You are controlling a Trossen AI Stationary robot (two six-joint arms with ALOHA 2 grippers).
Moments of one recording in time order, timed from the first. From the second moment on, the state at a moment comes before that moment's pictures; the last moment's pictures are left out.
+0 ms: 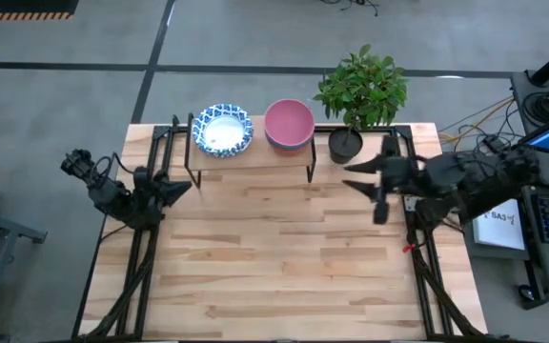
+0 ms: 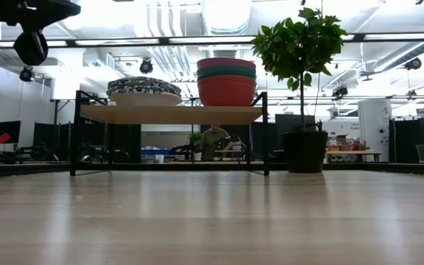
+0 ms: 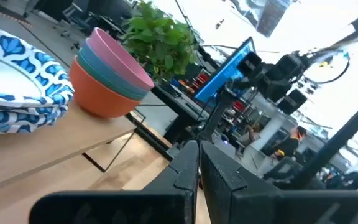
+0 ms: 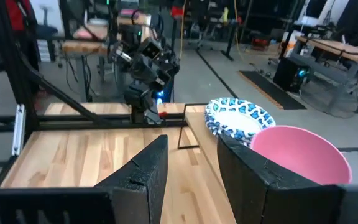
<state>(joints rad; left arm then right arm) -0.66 0.16 0.30 0.07 -0.99 -0.51 0.32 0.98 1.26 -0.47 0.50 -0.01</state>
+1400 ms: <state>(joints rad) -0.52 0.22 0.25 -0.07 -1.21 -0.66 0.32 0.01 0.30 0.07 0.53 -0.07</state>
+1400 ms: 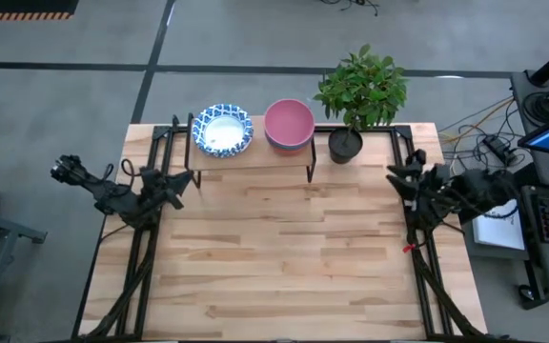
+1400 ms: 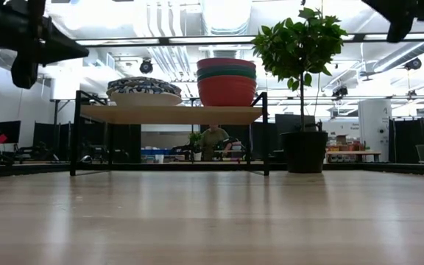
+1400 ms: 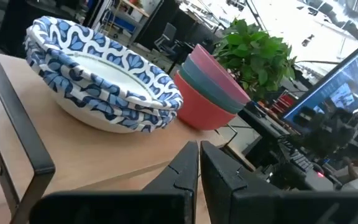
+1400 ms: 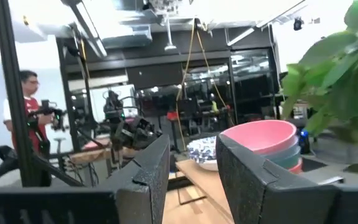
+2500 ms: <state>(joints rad) -0.51 0.23 0.24 -0.40 -0.80 -0.43 0.32 0.08 0.02 0.09 0.63 -0.57</state>
